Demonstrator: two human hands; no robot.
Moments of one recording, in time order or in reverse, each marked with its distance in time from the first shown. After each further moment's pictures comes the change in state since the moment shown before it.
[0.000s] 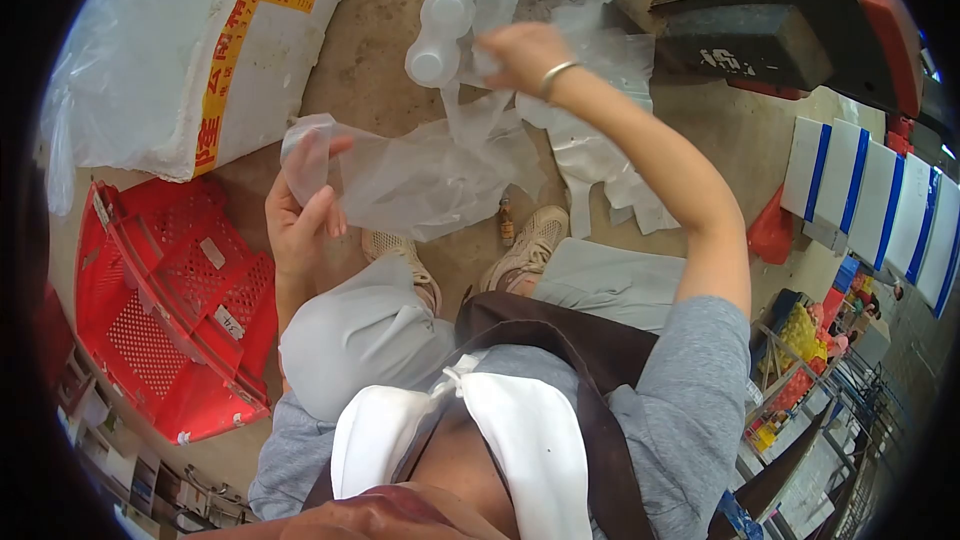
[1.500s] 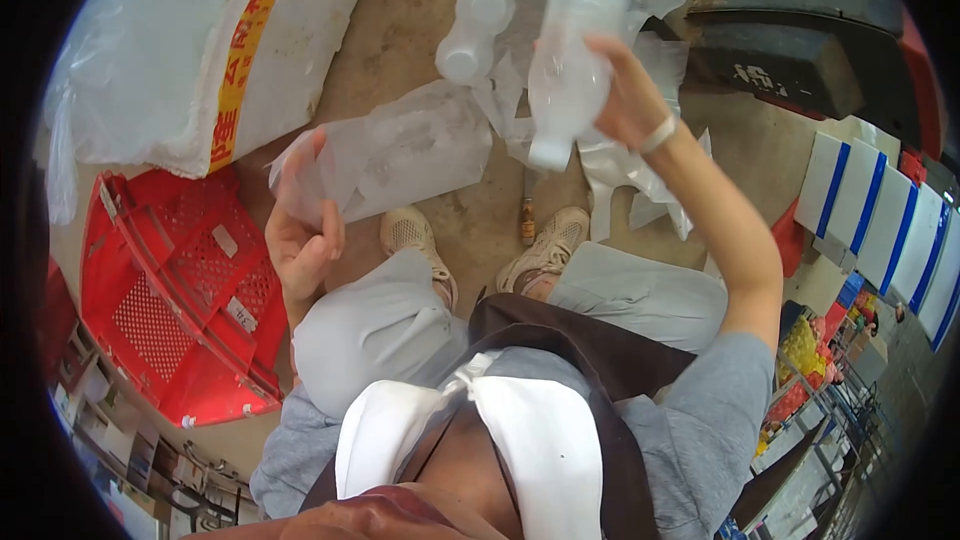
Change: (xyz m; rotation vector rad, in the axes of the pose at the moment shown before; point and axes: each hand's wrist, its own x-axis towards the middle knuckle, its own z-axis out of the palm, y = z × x) left_hand -0.014 0.002 -0.024 0.005 -0.071 0.135; right_hand -0.033 -0.008 -0.040 2.185 -0.127 0.651
